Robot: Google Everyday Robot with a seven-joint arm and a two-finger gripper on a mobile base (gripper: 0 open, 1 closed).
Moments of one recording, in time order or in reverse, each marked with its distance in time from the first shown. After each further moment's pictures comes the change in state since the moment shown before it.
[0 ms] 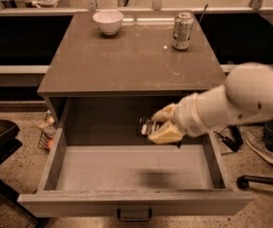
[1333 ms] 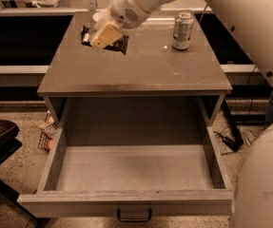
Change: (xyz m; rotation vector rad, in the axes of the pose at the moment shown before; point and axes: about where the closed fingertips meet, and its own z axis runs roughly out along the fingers) arm -0.256 -0.142 -0.003 -0.040 -0.067 -0.171
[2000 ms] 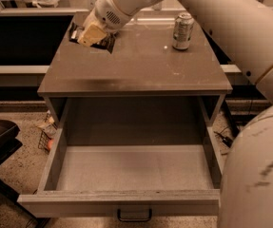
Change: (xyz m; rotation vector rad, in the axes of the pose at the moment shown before) arm -0.018 -0.023 0.034 0.084 -0.009 0.008
